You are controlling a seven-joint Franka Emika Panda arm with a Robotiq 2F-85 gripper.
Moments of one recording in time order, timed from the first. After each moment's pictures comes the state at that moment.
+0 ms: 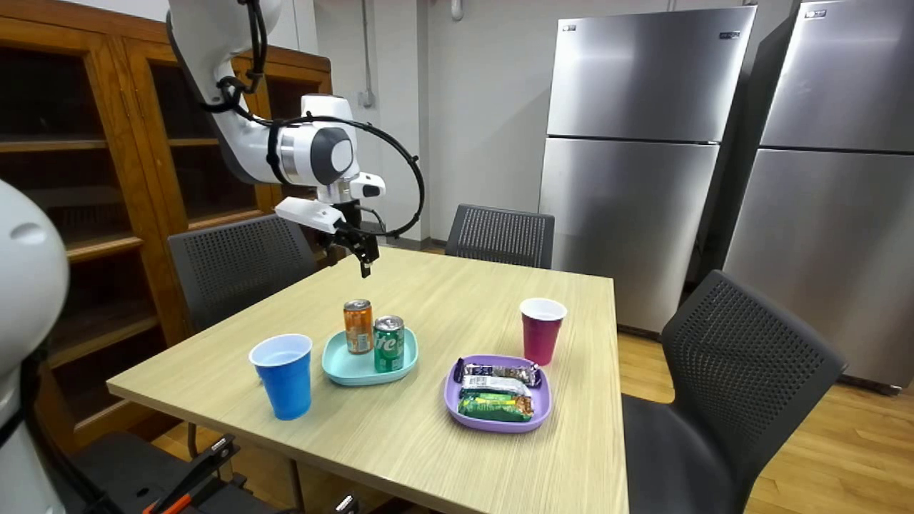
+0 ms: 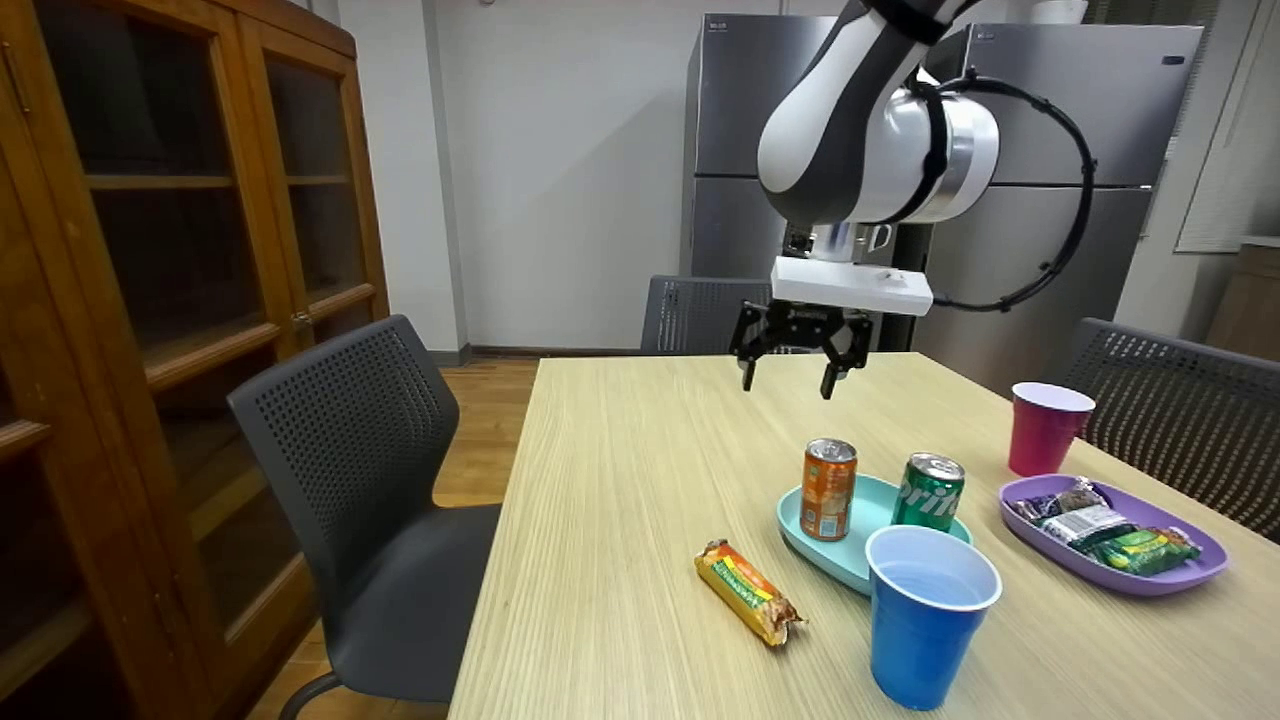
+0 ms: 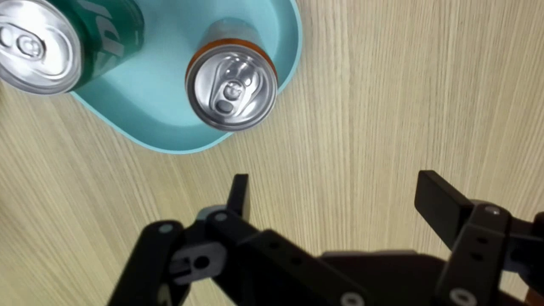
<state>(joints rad) 0.25 0.38 0.02 -2.13 0.00 2.68 0.29</state>
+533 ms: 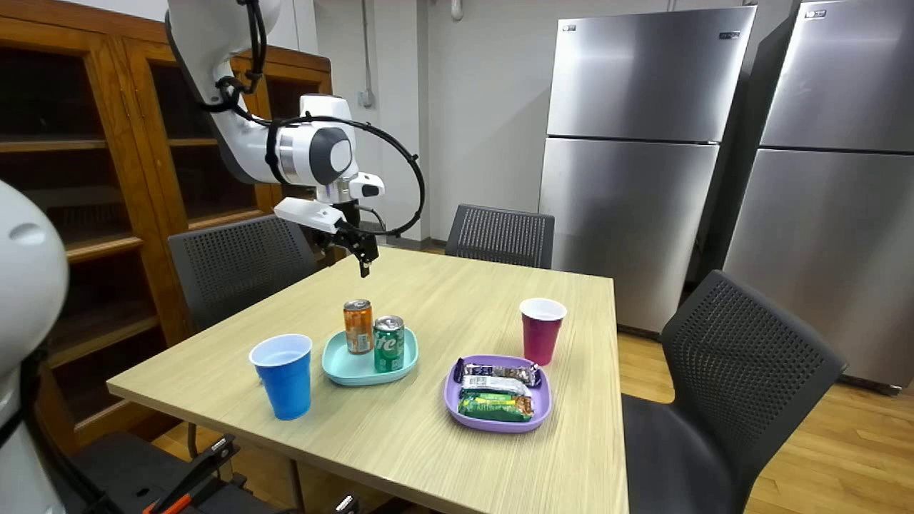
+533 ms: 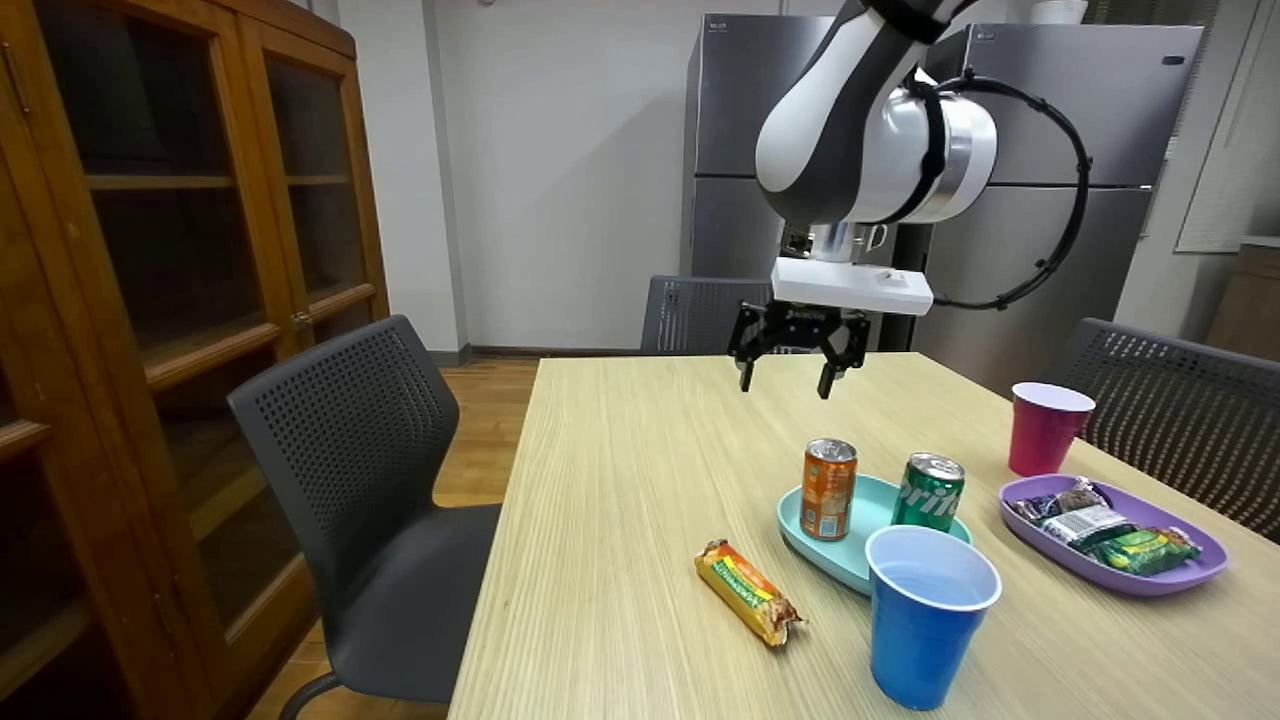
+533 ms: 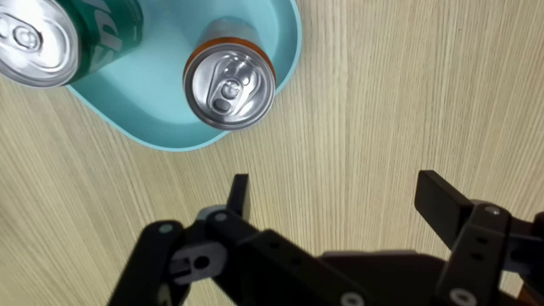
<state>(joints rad) 0.25 0.38 0.03 -2.13 0.00 2.68 0.26</state>
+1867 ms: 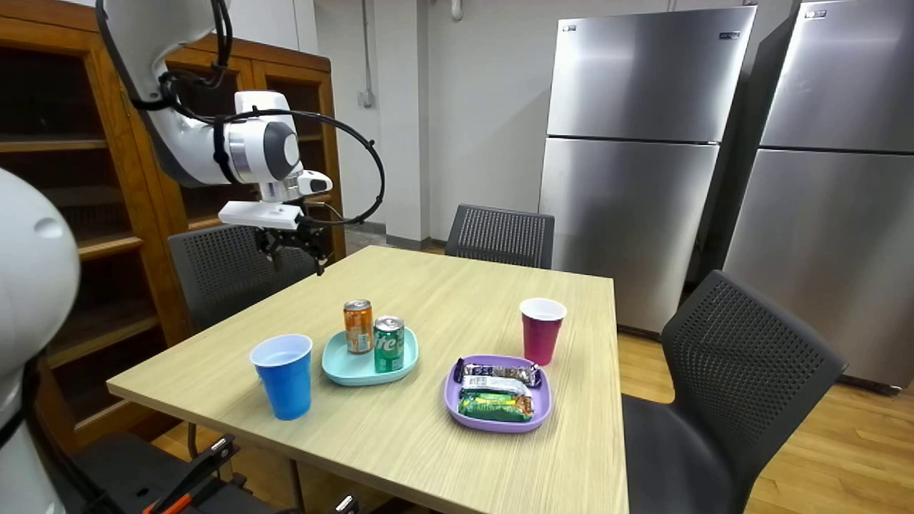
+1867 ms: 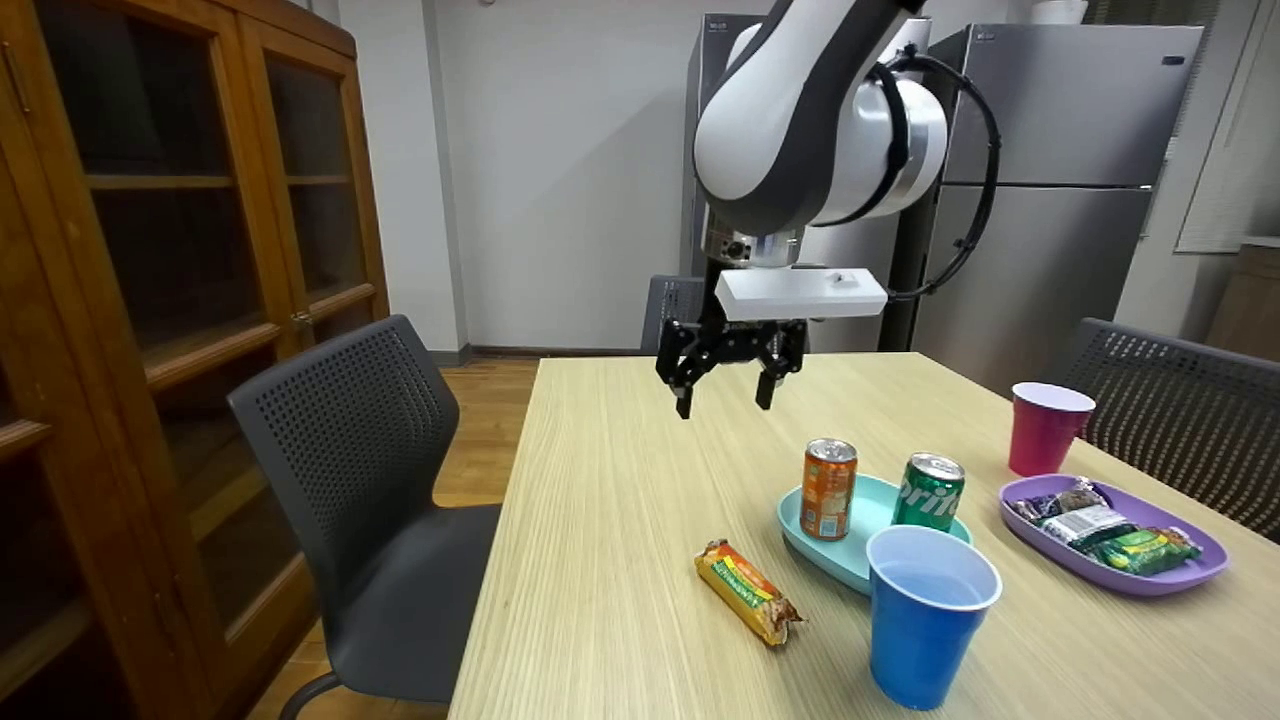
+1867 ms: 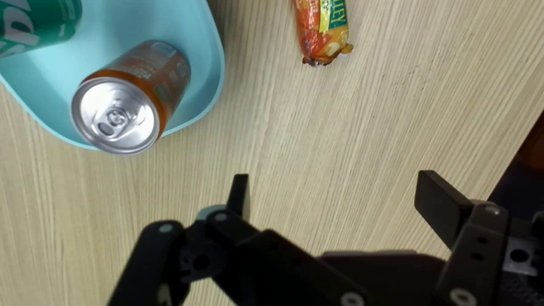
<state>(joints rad) 0.33 0.33 0.11 -2.20 -0.15 2.68 0.24</state>
